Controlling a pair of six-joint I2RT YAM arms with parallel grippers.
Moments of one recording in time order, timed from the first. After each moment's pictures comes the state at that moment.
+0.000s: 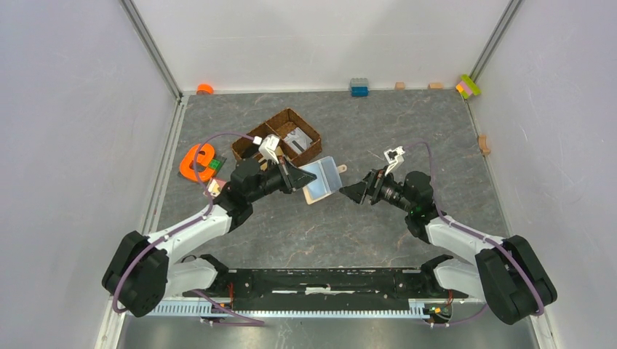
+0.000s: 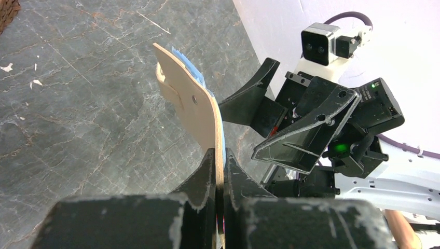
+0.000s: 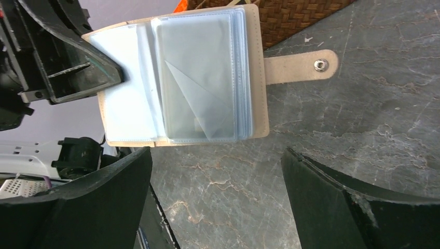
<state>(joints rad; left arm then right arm) -0.59 1.16 0.56 0.44 0.35 -0.81 0.41 1.15 0.31 0.66 -0.53 0.67</state>
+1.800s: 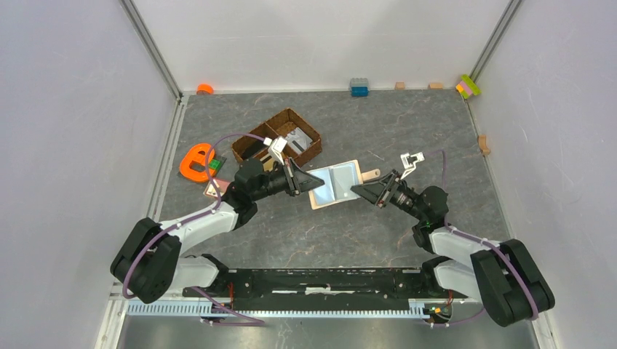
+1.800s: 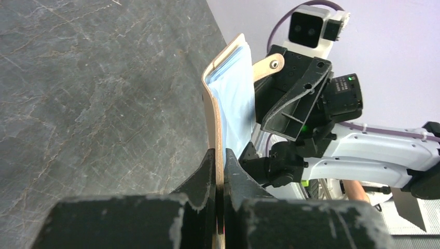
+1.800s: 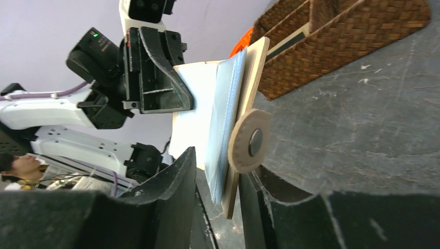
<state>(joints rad) -0.59 1.27 0.53 0.64 0.52 -0.92 0.32 1.15 0.15 1.16 -0.67 0.98</state>
